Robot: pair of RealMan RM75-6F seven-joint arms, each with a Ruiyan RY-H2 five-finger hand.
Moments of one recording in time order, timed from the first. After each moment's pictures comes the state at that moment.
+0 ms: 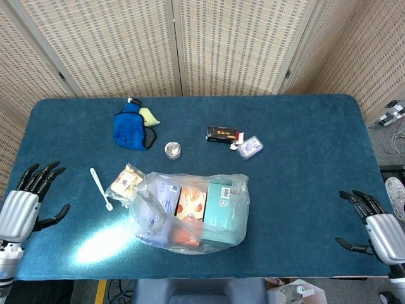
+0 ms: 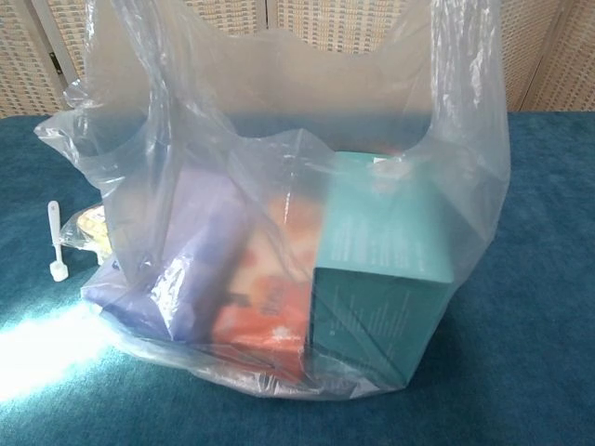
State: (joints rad) left arm -0.22 -1.00 -0.14 -1.79 1.61 1.50 -0.08; right arm 0.06 -0.94 -0.04 -1.69 -1.67 1.50 0.30
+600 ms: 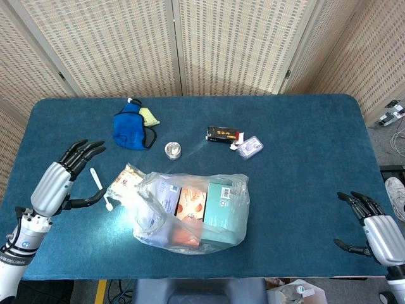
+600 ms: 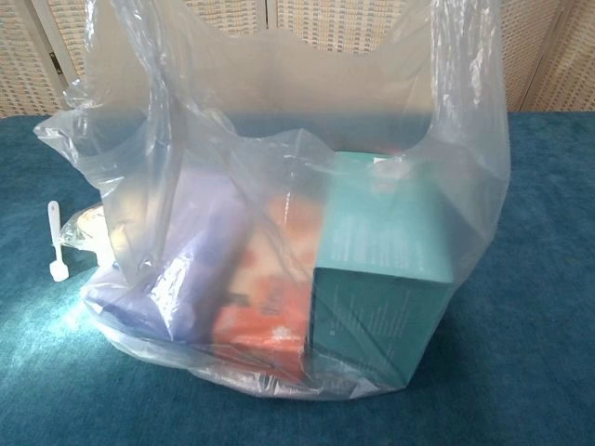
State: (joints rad) left arm -0.44 -1.02 -0.22 -1.77 1.70 1.39 -0.38; right arm 0.05 -0.94 -0.04 -1.73 -1.66 1.50 0.25
